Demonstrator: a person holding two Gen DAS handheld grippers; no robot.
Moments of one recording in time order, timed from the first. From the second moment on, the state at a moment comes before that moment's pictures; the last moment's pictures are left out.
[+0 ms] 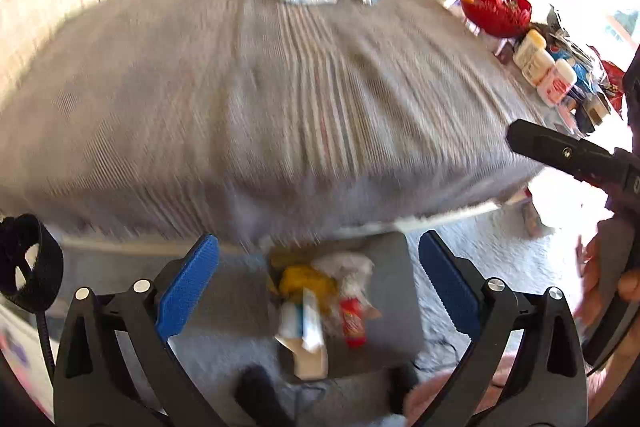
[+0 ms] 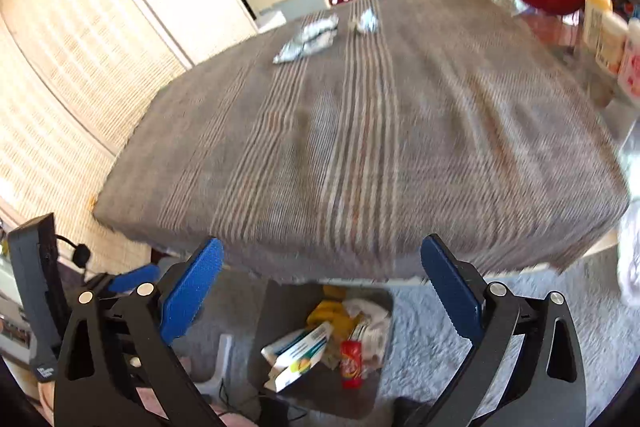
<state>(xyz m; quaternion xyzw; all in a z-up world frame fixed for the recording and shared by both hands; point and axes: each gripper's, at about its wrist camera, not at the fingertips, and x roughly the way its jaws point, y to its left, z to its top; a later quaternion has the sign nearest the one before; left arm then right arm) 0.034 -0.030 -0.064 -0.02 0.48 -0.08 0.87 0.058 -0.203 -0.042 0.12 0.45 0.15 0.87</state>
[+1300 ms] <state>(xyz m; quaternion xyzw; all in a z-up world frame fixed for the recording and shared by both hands) 0.349 -0.038 -0.064 0.06 0.43 -0.06 0.90 0.379 -0.210 -0.082 0.08 0.46 0.14 0.87</state>
